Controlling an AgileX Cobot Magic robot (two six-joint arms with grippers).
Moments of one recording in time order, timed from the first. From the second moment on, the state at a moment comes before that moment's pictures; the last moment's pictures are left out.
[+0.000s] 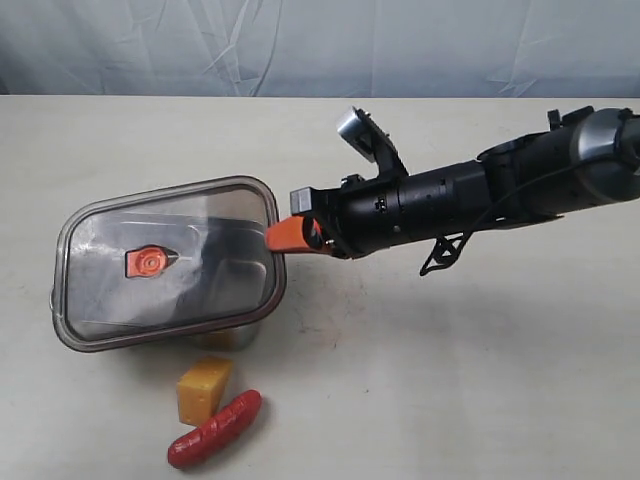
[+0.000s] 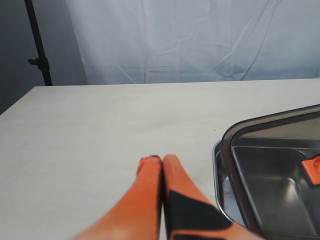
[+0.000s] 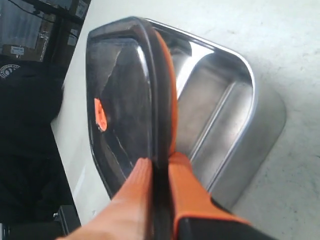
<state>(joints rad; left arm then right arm) 0.02 0.01 0.00 0.03 0.23 -0.02 0.57 1.93 -0.95 1.75 0.87 -1.37</state>
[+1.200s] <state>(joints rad) 0.02 0.01 0.00 0.03 0.23 -0.02 0.44 1.70 -1.09 1.58 0.73 -1.38</state>
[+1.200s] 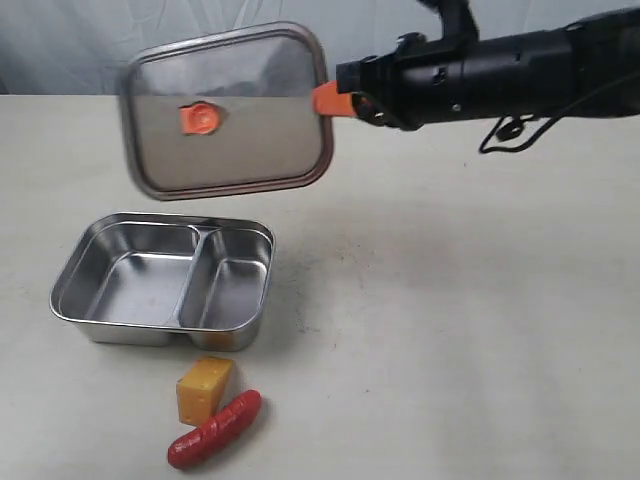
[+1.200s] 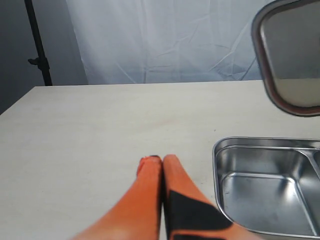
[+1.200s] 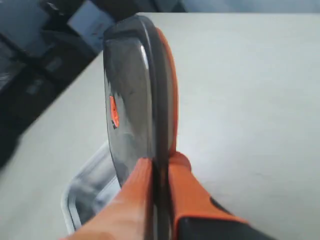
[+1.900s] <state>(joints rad) 0.02 0.01 0.00 0.03 0.23 -0.02 0.48 1.49 -1.09 0.10 0.59 -0.78</state>
